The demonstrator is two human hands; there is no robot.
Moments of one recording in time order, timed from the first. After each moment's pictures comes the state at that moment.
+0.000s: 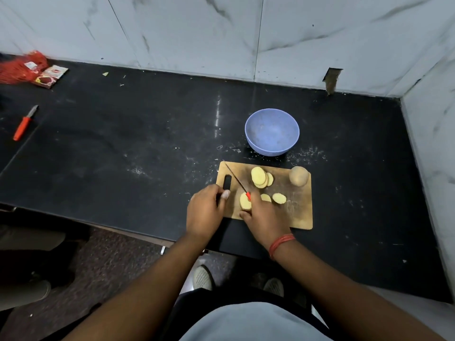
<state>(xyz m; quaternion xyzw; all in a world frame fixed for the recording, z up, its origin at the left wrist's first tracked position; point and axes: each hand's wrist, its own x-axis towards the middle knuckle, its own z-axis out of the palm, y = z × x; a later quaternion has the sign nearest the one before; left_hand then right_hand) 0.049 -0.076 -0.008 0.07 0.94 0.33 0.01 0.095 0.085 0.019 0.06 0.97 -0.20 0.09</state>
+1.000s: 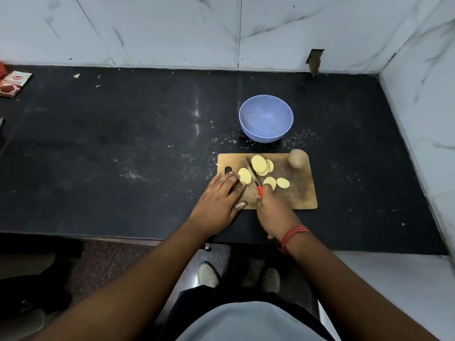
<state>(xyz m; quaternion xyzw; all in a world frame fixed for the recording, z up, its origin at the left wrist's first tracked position) 0.029 -0.096 -0.043 0.45 0.88 0.14 -0.04 0.109 0.064 0.045 0.20 0.91 -0.32 0.18</state>
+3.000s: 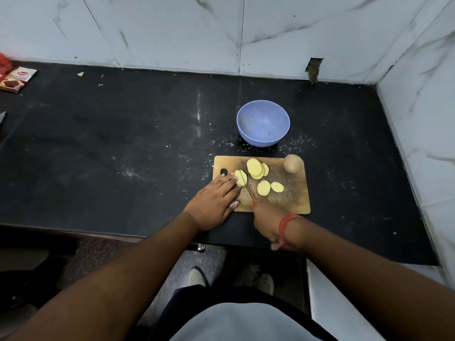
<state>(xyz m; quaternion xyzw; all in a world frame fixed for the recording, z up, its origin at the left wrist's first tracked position) 0.014 -0.092 -0.049 0.51 0.85 0.10 -0.06 0.105 0.072 0.070 -0.04 0.92 -0.03 0.40</state>
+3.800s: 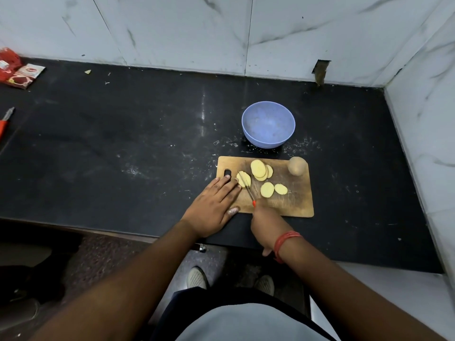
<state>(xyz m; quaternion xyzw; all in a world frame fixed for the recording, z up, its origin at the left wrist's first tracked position) 0.026 -0.107 -0.055 0.47 0.87 0.11 -0.02 0.107 0.056 0.048 0.22 0.89 -0.25 0.32</state>
